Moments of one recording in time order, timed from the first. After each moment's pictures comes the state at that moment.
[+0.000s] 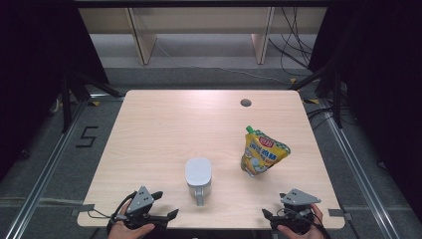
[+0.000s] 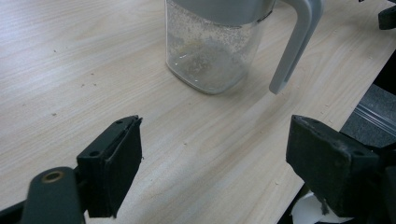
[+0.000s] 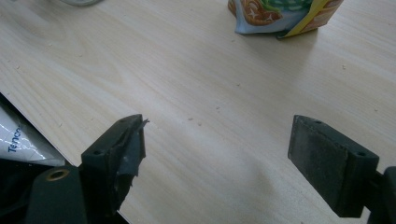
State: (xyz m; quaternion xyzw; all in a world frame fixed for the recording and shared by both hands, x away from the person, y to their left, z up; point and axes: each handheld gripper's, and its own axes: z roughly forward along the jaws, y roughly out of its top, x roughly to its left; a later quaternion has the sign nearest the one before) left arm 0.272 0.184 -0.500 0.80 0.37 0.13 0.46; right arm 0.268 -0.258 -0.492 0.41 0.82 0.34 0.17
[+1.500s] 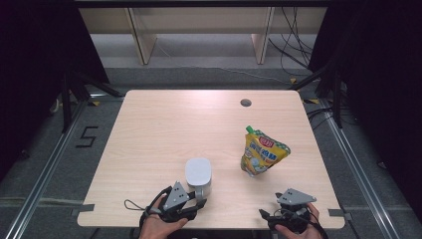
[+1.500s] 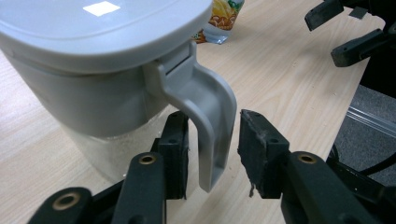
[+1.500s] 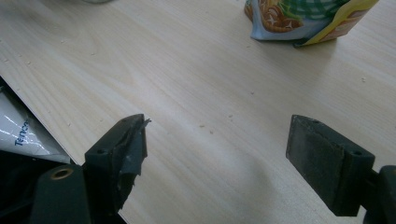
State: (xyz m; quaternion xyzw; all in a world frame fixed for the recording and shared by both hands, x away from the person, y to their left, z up) left arm 0.285 0.099 -0.491 0.81 0.31 0.13 0.49; right arm 0.272 -0.252 -0.494 0.39 0.84 0.35 0.17
